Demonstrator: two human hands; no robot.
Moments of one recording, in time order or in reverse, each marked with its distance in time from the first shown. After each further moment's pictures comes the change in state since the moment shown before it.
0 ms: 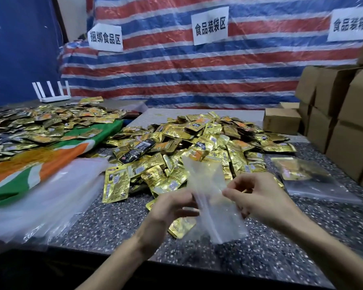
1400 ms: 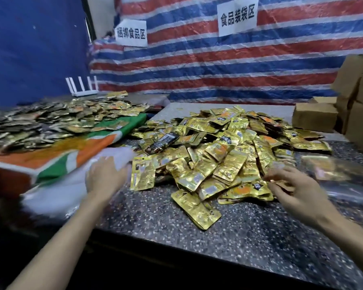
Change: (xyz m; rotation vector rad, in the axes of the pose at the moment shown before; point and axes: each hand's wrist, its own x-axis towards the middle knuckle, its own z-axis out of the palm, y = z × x) left_hand -0.006 -0.014 -0.193 1.284 0.882 -0.459; right_hand 0.027 0.063 -0.013 -0.419 0.123 -0.280
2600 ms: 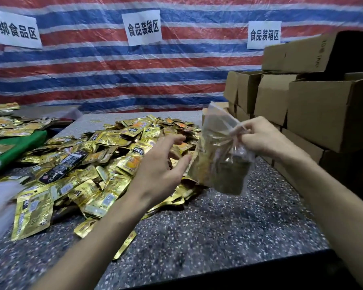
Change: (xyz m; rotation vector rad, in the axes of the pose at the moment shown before) left_hand -0.135 0.264 -0.002 -0.845 -0.256 0.930; right_hand 0.036 0.014 -0.157 -0.071 0.104 0.431
